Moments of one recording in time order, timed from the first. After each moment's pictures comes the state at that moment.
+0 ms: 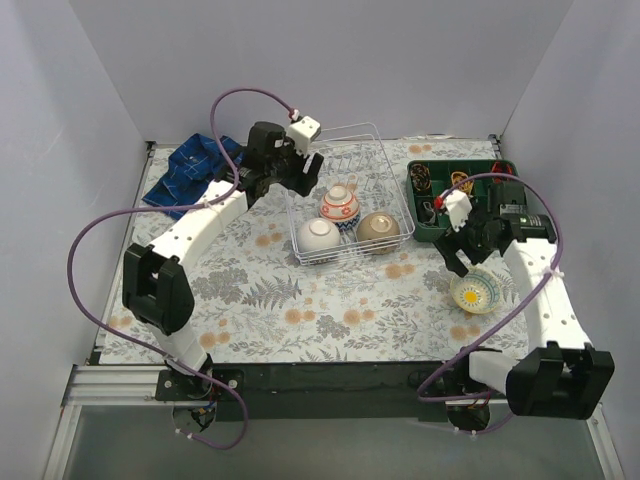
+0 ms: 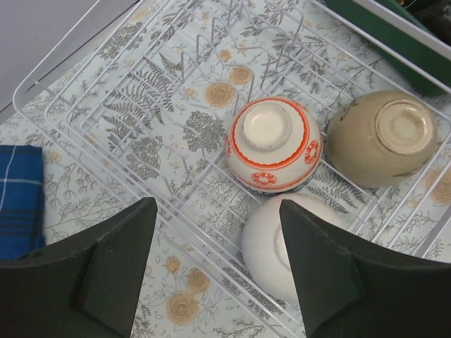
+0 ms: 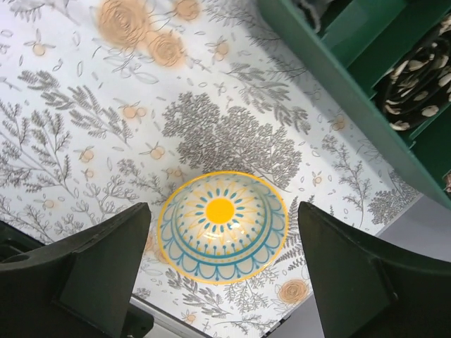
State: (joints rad) left arm -0.48 1.72 1.58 -0.37 0.18 0.16; right arm -0.02 1.19 1.10 -0.99 -0.30 -0.75
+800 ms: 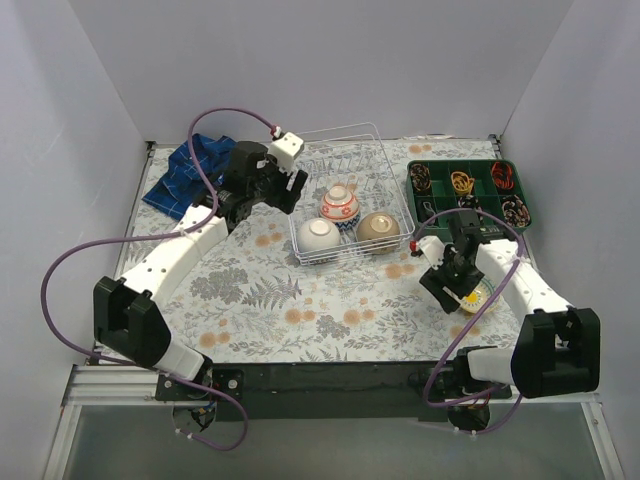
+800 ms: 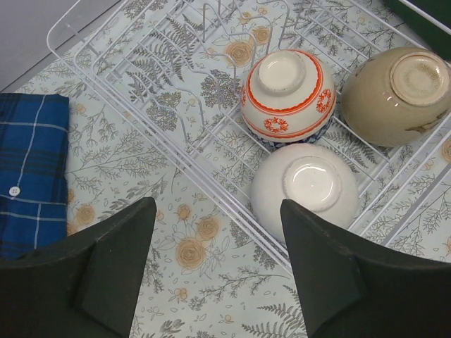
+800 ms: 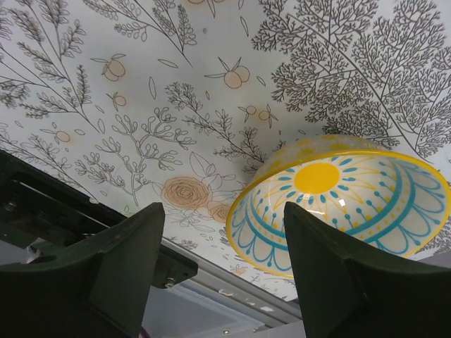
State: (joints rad) left arm -0.48 1.49 1.35 -0.37 0.08 0.17; right arm 0.15 1.27 0.87 -1.07 -0.11 -0.70
